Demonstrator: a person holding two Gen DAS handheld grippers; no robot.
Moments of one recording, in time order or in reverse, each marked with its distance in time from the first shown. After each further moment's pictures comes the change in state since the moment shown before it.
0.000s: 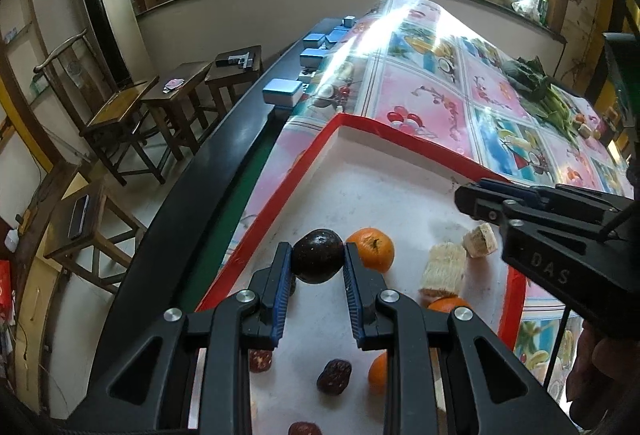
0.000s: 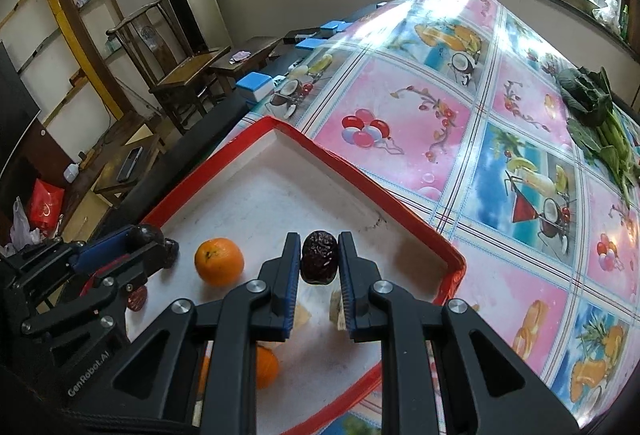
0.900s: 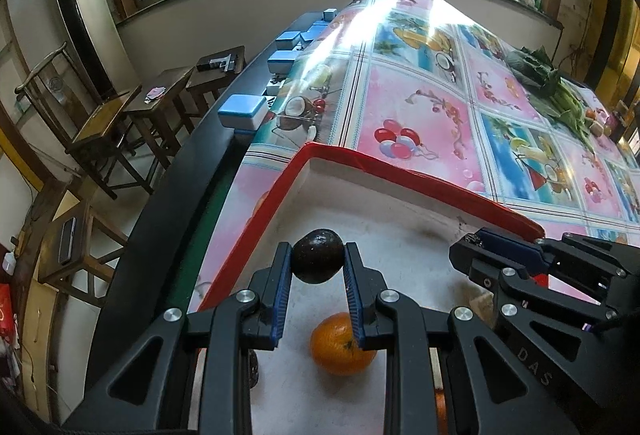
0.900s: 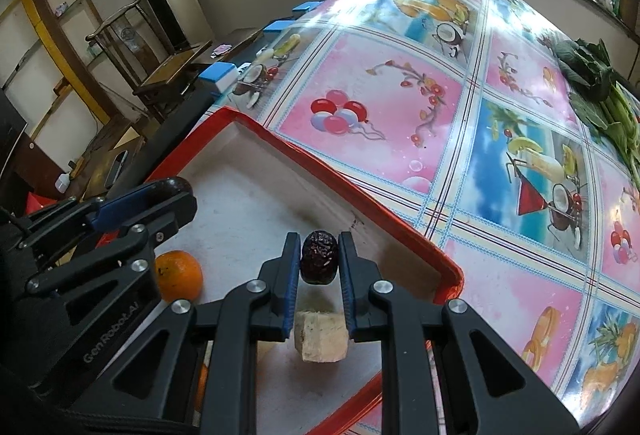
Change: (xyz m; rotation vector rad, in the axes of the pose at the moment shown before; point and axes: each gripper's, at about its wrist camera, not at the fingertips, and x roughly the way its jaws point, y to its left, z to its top) left arm 0.047 -0.020 0.036 0.049 0.023 -0.007; right arm 0.030 -0.022 0.004 0.066 0.041 -0.018
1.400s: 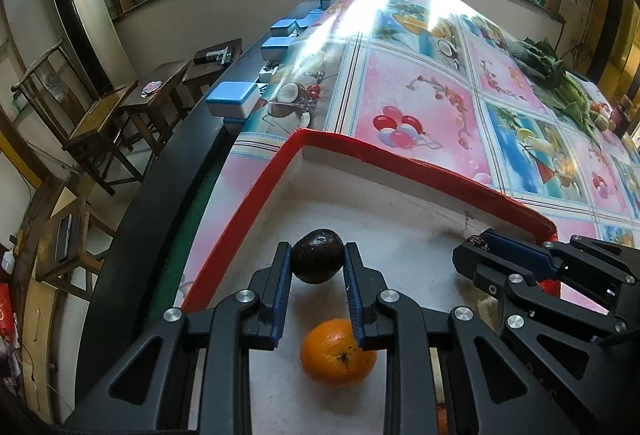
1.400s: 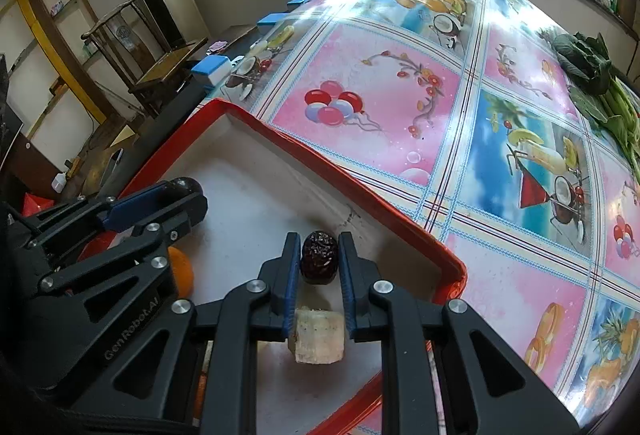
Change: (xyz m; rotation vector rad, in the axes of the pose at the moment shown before) left arm 0.014 -0.003 -0.001 0.006 0.026 -0.001; right arm 0.009 -0.001 -0.003 0.003 0.013 -0.012
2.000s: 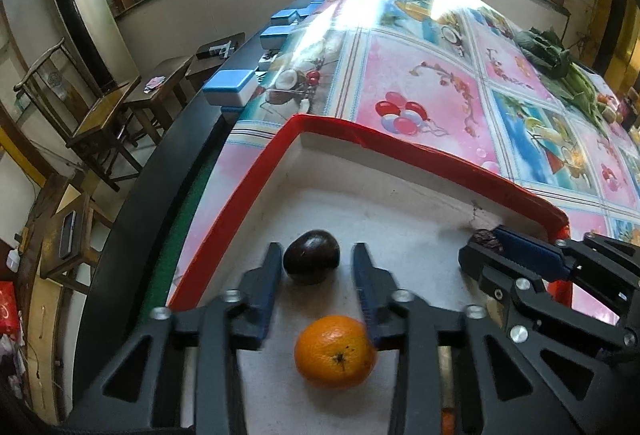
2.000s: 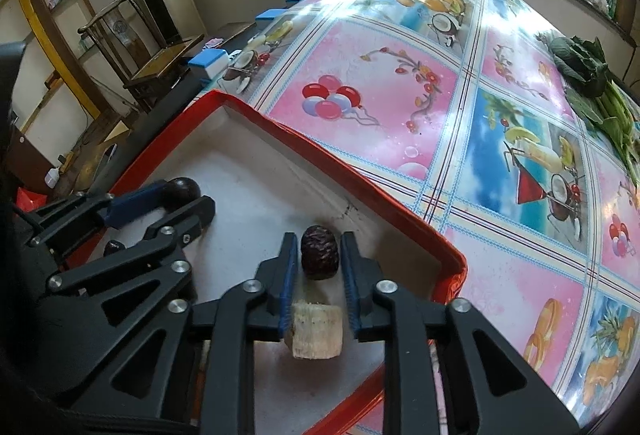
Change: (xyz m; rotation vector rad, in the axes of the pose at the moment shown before) left arm 0.009 -0.003 -0.004 0.001 0.018 0.038; right arm 0.003 0.003 -0.005 -0.014 -0.002 -0.037
